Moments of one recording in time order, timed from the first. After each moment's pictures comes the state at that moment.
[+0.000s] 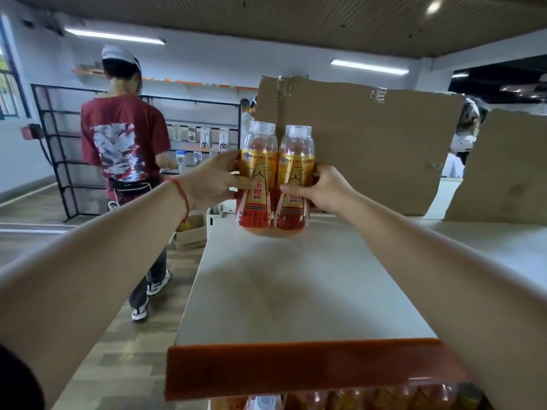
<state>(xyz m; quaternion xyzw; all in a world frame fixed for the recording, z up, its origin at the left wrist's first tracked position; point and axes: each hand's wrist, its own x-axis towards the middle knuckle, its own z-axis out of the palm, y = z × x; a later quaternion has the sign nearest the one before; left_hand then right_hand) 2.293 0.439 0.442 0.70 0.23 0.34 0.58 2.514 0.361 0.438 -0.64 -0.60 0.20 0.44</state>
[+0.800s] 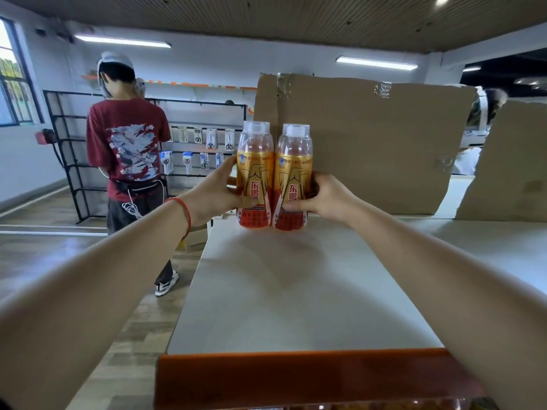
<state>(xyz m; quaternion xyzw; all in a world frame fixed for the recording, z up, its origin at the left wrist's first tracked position) 2.299 0.428 0.422 0.77 0.34 0.35 0.40 2.527 0.366 0.421 -0.61 -0.65 0.21 0.41</state>
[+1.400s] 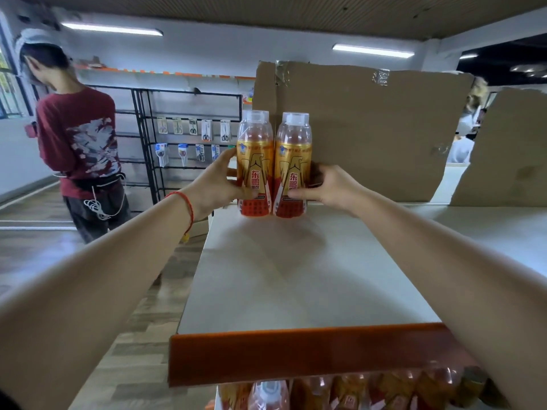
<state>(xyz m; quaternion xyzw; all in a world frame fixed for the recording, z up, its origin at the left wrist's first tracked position) 2.295 0.428 0.417 0.76 0.36 0.36 0.41 2.522 0.349 0.426 -0.63 -0.63 0.20 0.40</state>
